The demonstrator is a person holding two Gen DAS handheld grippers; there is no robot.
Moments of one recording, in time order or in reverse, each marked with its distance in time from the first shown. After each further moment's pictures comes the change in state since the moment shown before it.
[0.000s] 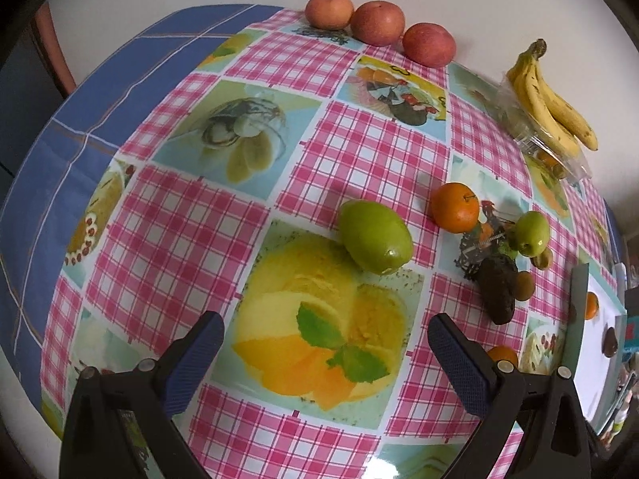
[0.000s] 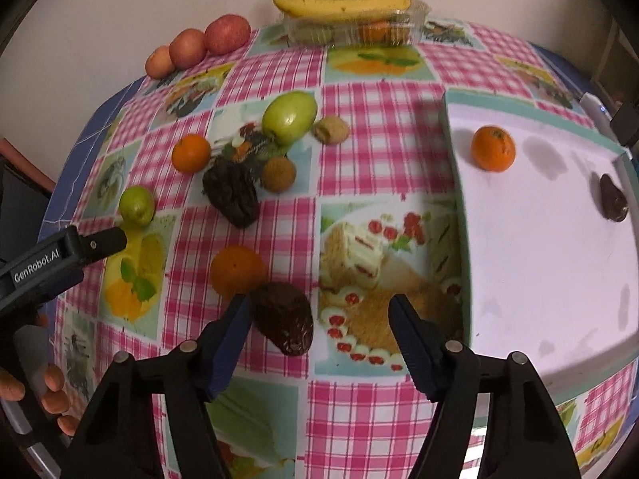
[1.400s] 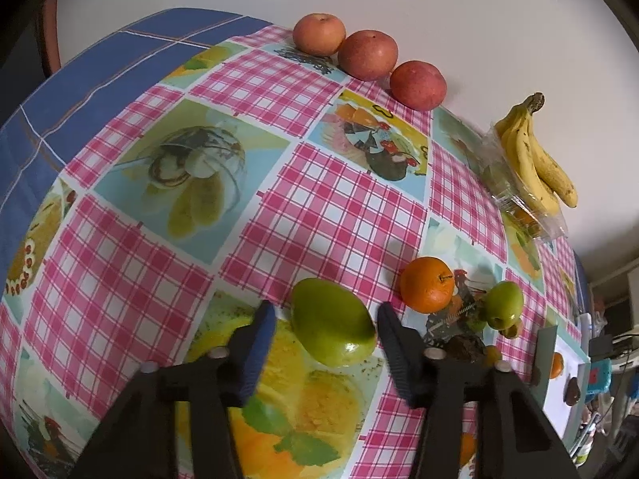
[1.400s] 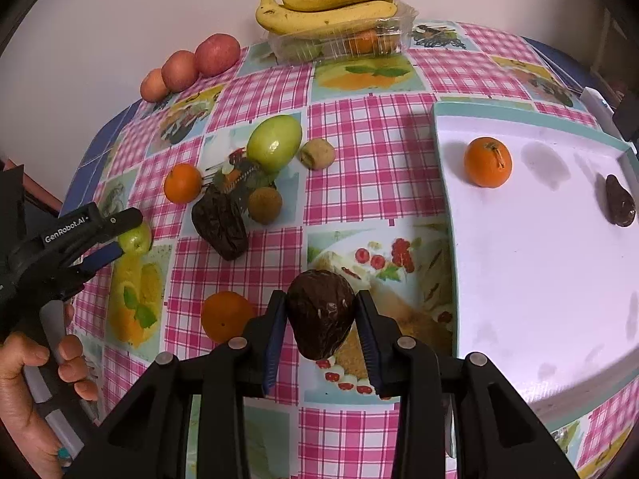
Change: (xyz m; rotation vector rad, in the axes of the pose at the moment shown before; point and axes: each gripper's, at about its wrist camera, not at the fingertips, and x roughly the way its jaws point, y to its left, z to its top) left arm 0.023 -0.003 0.031 -0.093 -0.101 -0.196; right arm -0.002 -0.020 0.019 0.044 -0.047 0.036
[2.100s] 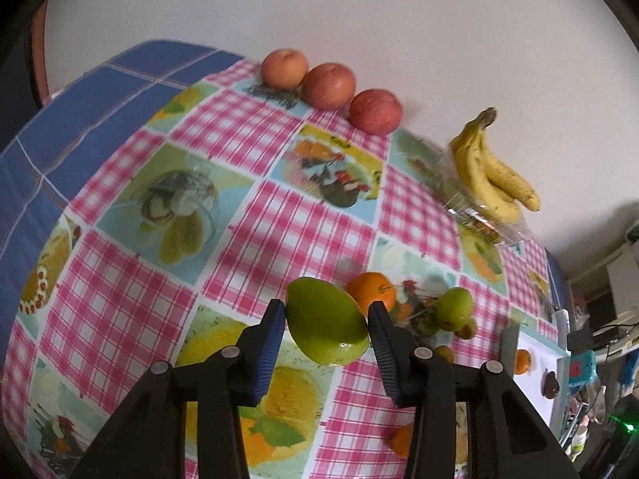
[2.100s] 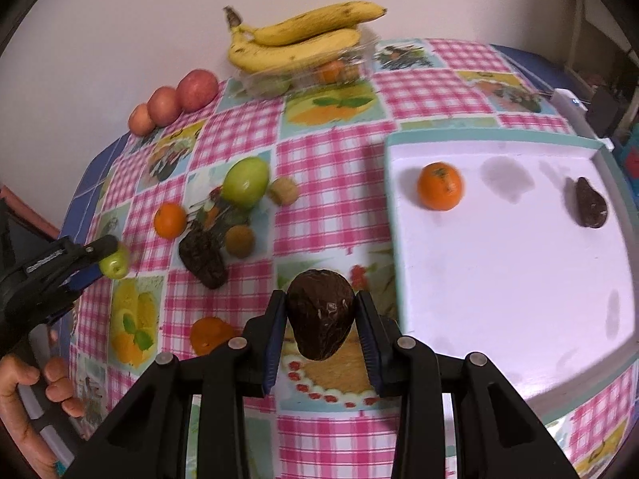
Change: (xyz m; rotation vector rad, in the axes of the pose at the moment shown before) left arm -0.044 -0.024 0.005 0.061 -0.067 -0.049; right arm -0.025 -0.027 0.007 0.068 -0.080 -0.029
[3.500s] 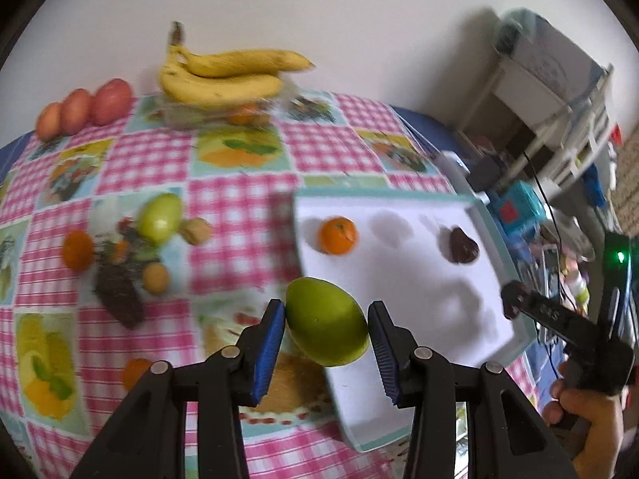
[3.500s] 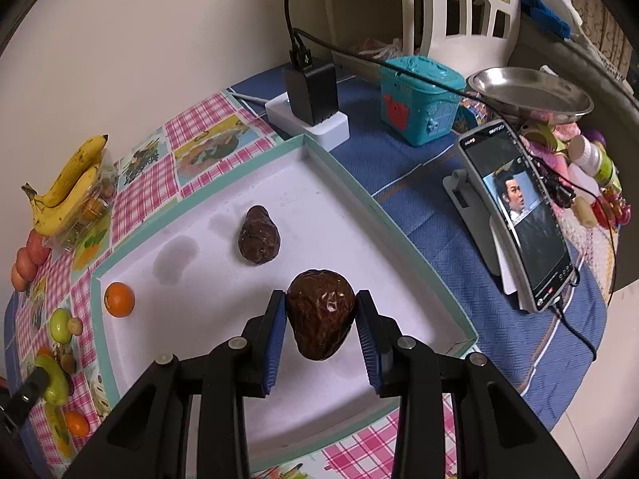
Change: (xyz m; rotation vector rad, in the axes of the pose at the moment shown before) left arm 0.013 -0.219 -0.130 0.527 0.149 -0.228; right arm -0.075 -0.220 -0.010 0.425 -0.161 -0.337
